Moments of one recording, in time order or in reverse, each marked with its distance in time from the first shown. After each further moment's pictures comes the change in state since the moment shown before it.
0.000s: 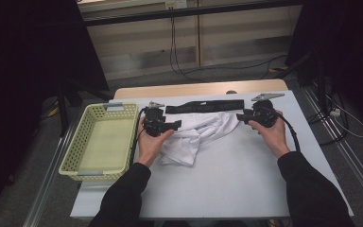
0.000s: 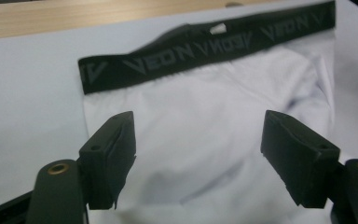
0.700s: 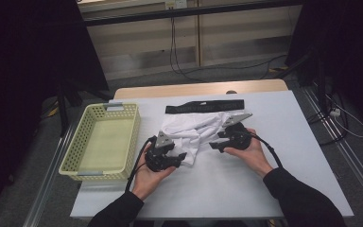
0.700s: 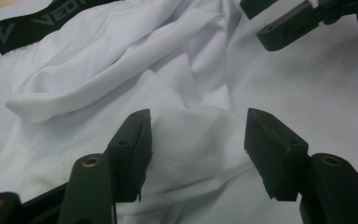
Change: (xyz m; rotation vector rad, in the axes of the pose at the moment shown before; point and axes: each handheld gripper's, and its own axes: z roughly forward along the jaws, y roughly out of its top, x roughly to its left) left arm -0.058 -0.067 -0.042 0.033 -0.101 0.270; right arm 0.096 -0.020 0.021 0.105 0.230 -0.167
